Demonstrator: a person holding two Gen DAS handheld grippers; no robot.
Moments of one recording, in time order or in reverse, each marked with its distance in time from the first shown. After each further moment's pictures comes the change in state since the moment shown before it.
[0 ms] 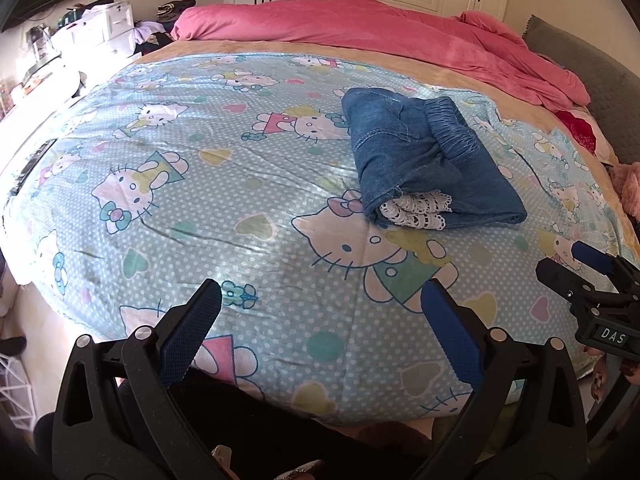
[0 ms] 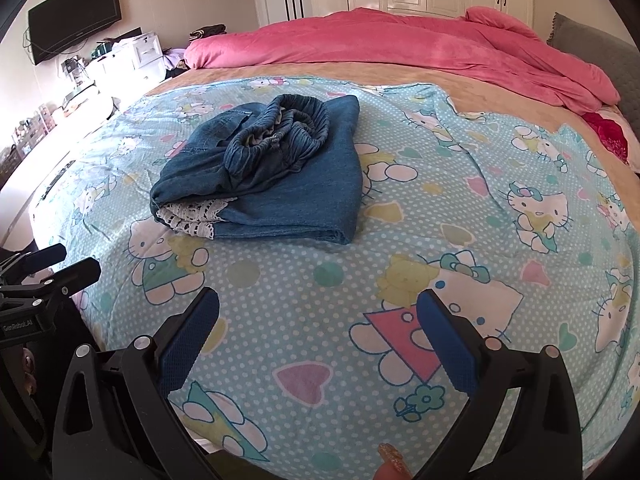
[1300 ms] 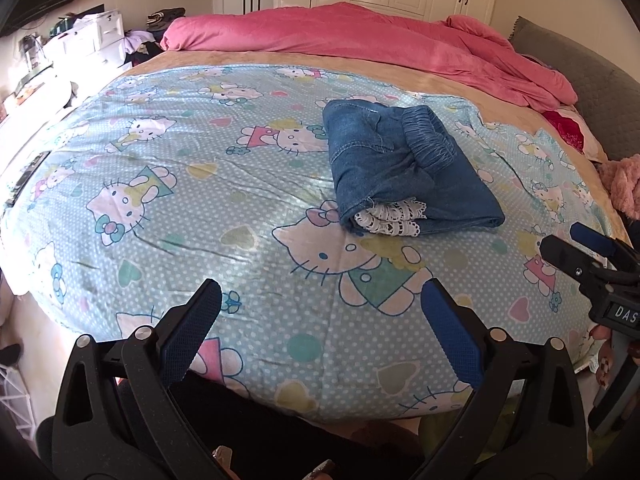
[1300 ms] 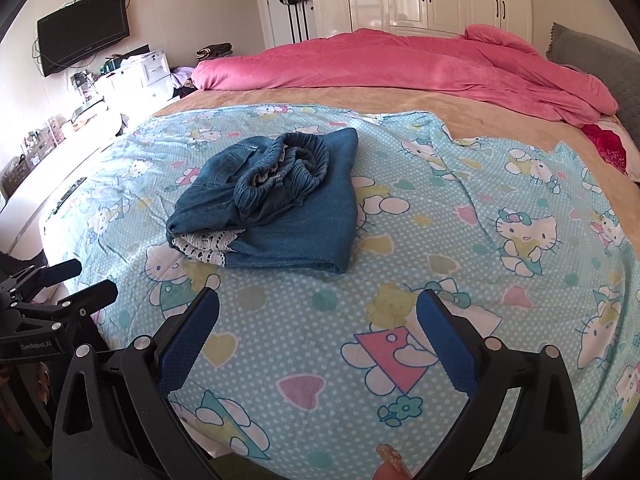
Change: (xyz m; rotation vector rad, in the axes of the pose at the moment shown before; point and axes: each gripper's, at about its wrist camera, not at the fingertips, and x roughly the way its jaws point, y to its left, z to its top) left arm -0.012 -0.011 0.002 0.024 -0.028 -0.033; right arm -0.025 -0.006 0.010 -0.001 -0.069 0.023
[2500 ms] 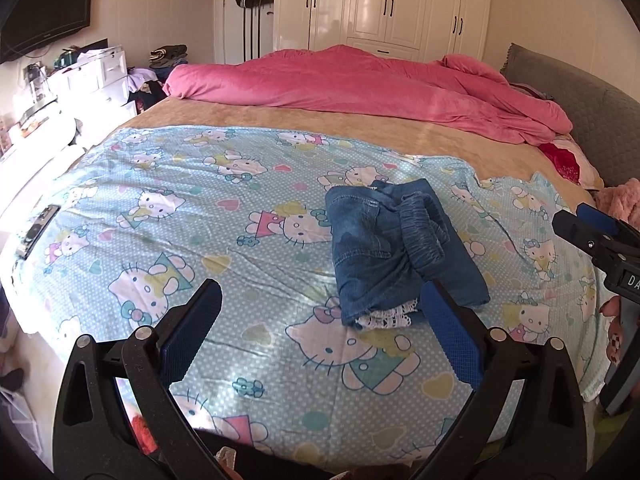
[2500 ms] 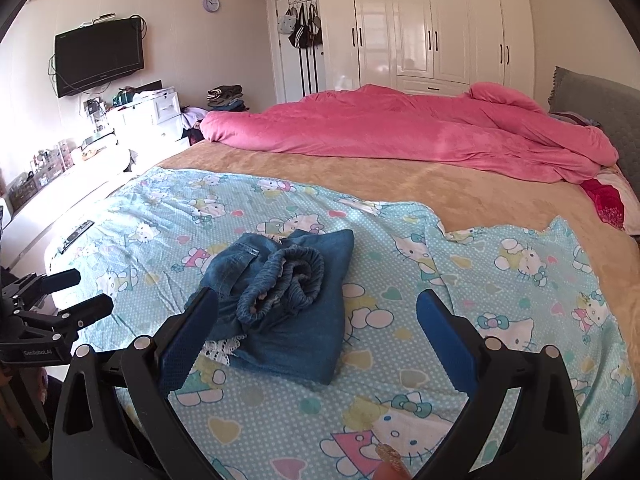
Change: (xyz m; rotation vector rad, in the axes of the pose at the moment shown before) left arm -0.032 0.002 0.068 0.023 -0.122 0.006; right arm -0.036 -0.009 0.083 -0.045 -0.167 0.003
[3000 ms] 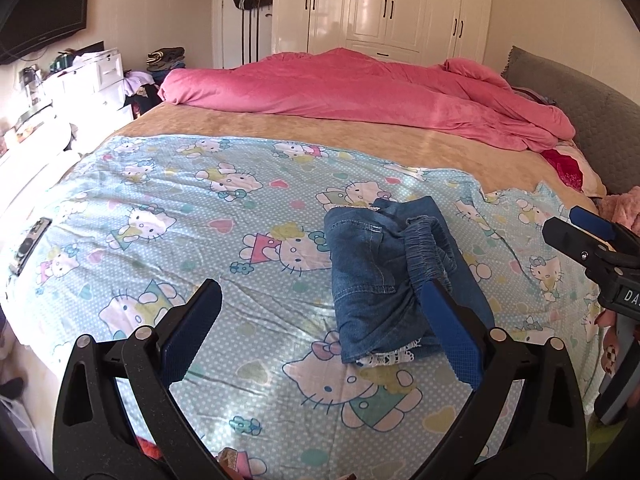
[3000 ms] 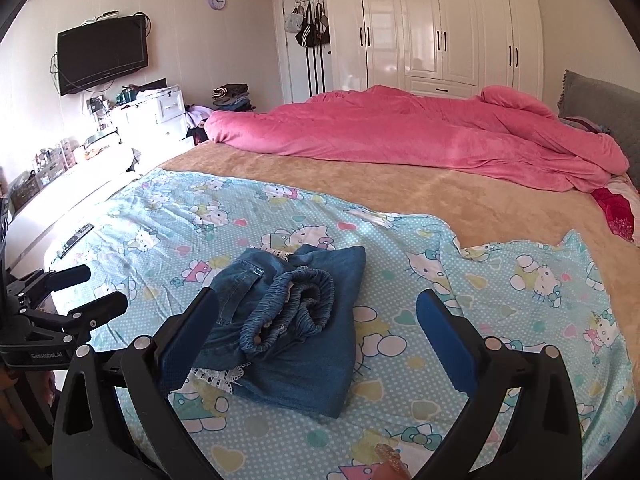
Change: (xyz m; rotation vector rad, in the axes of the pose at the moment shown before) left arm 0.022 0.001 0.030 -0.003 -0.017 -0.006; right arm 0.027 0.006 0.028 -0.013 -0.002 0.023
